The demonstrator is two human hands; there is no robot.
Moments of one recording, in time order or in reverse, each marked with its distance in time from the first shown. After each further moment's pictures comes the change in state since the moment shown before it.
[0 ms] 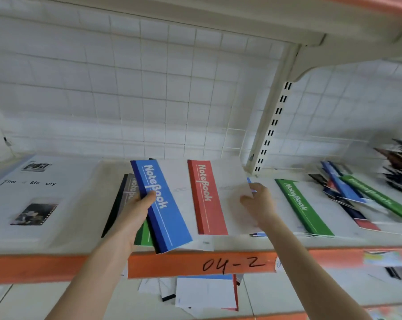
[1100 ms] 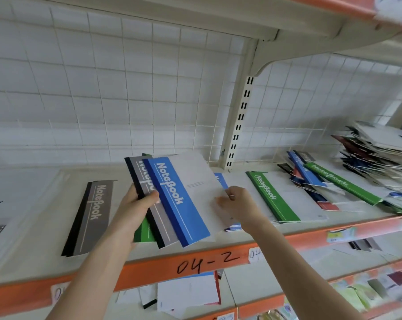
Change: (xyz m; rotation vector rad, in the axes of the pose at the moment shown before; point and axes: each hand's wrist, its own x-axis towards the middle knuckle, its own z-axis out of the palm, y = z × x) left_hand -0.001 0.006 0.047 -0.075 -0.155 0.183; right_hand -0.017 0.007 -0.022 0.069 -0.117 0.040
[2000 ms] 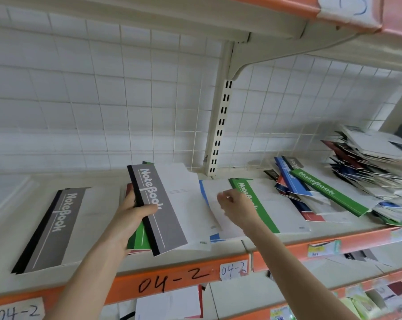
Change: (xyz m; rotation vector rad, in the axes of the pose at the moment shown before) left_hand 0.008 -0.006 0.054 0.096 -0.070 -0.091; right_hand 0.032 0.028 -0.056 -0.214 0.024 -0.065
